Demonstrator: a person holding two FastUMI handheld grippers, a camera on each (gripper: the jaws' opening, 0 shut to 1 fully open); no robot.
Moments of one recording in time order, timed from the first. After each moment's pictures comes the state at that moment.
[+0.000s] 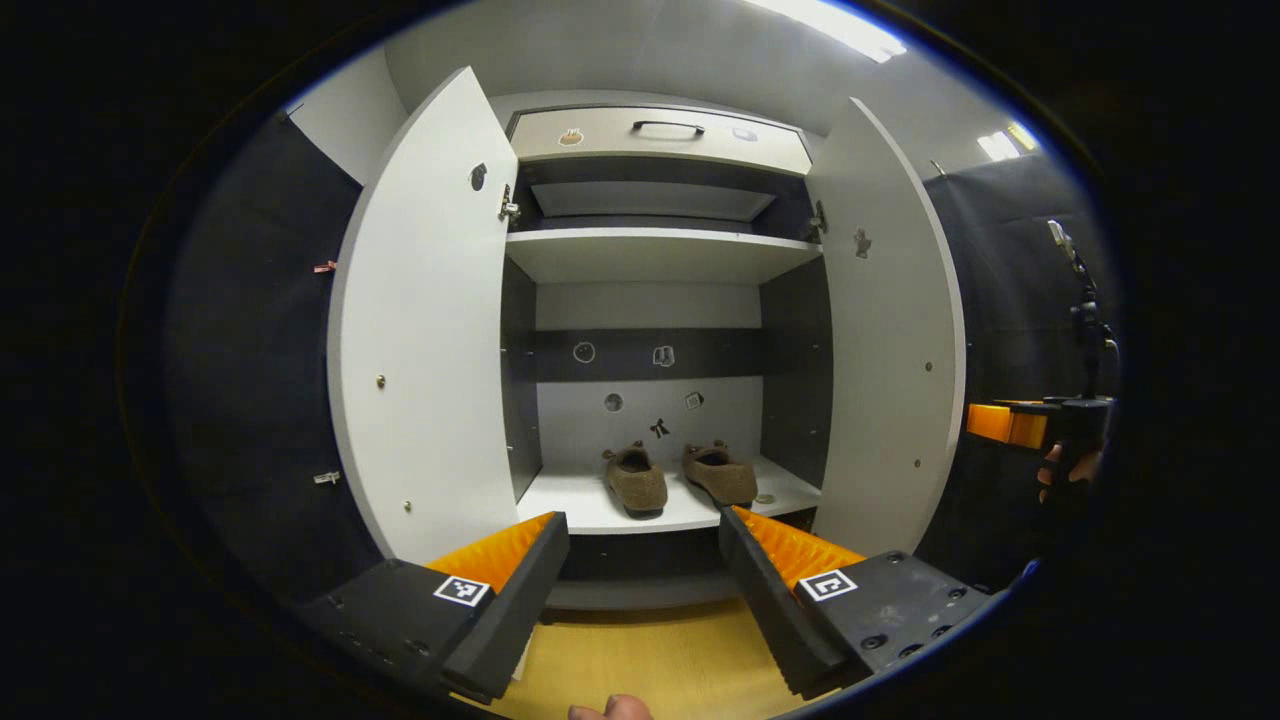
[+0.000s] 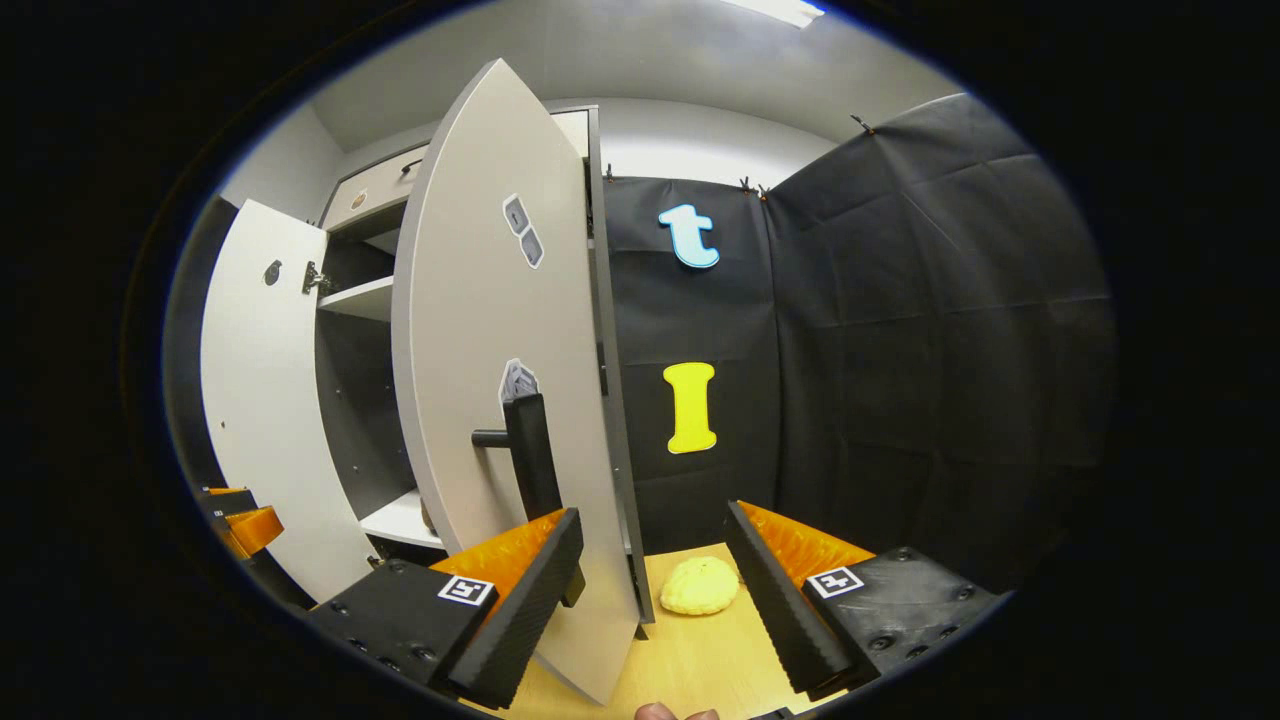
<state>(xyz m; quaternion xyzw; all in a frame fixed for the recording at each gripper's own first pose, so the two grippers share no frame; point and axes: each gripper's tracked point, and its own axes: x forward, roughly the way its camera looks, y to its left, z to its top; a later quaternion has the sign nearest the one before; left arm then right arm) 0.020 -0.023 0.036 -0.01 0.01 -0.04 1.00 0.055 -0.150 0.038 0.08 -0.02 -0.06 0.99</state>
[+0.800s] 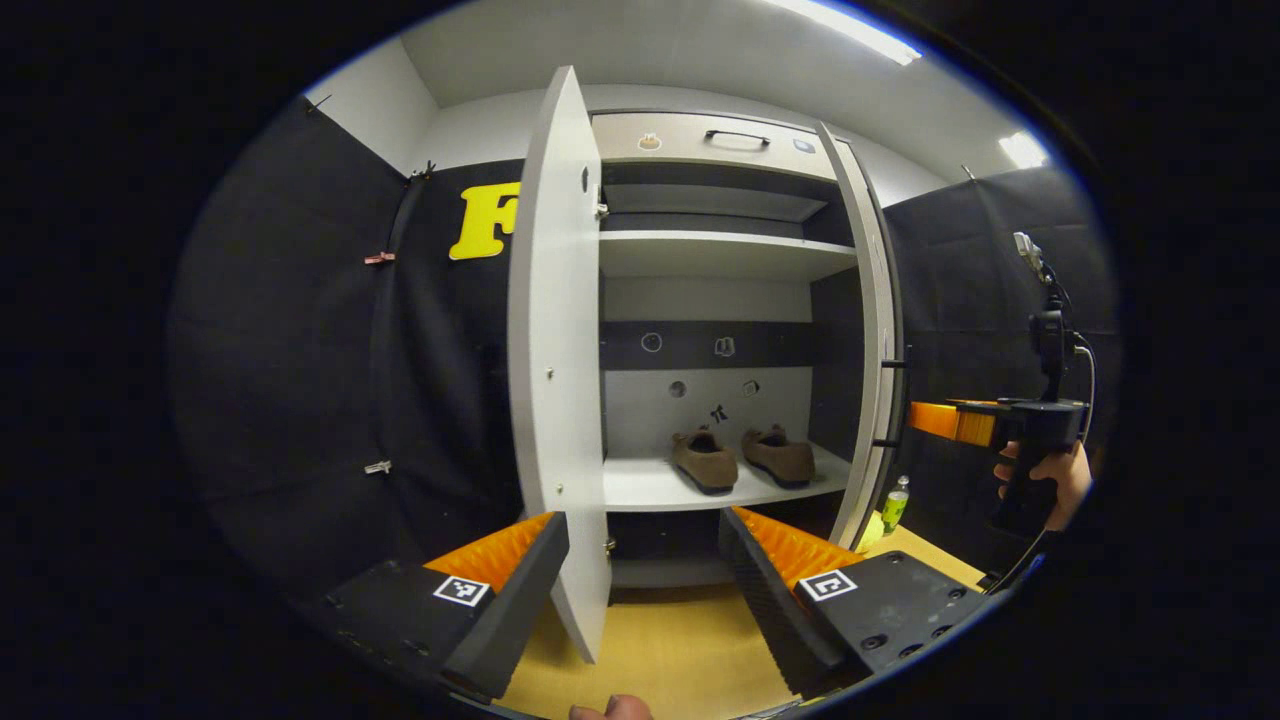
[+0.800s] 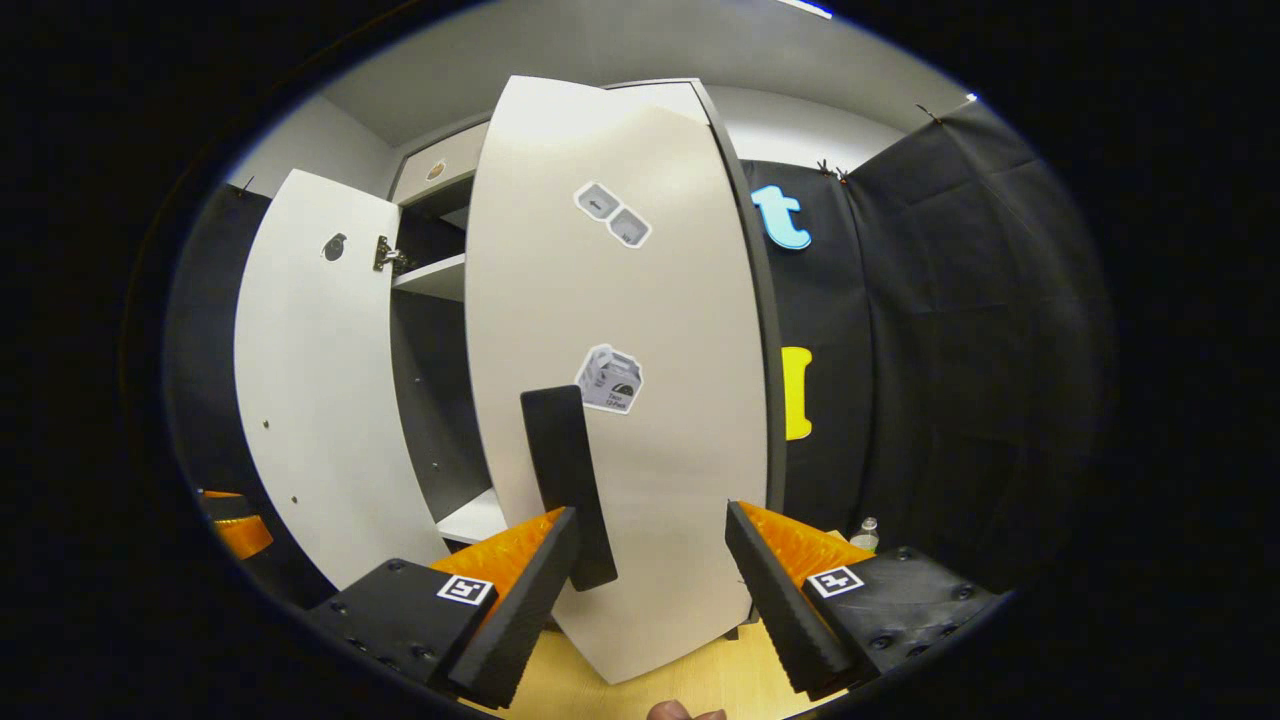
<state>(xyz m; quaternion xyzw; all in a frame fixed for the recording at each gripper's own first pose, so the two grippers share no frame) -0.039 0.085 0.027 -0.01 0.03 0.02 1.00 0.094 -0.009 0.037 0.07 0.00 0.05 1.00</state>
